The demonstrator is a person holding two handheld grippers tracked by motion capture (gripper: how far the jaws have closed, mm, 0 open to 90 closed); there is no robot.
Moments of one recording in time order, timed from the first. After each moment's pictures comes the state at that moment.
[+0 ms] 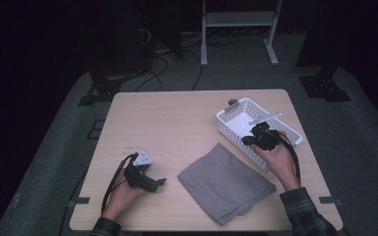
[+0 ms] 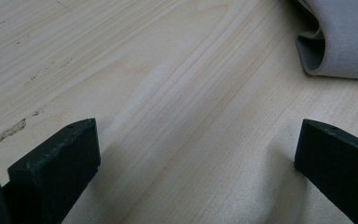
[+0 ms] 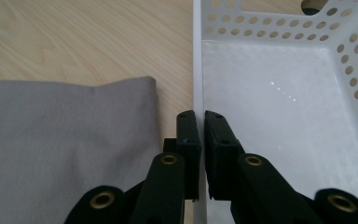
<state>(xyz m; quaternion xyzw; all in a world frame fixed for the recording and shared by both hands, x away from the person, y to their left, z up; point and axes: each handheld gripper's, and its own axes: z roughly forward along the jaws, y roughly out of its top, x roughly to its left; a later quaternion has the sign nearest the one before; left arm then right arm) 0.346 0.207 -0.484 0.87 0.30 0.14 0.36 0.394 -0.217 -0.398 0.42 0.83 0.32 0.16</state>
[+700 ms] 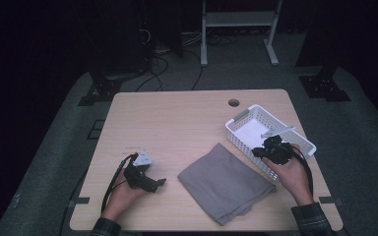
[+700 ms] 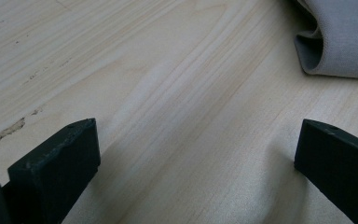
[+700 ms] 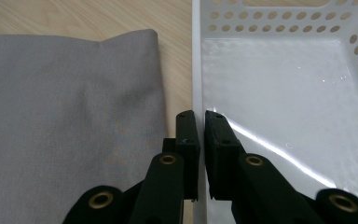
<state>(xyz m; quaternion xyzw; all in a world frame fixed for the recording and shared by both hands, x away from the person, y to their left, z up) 0.345 0.207 -0.484 0.87 0.30 0.13 0.36 0.355 -0.242 -0.407 0.43 0.83 0.32 0.15</state>
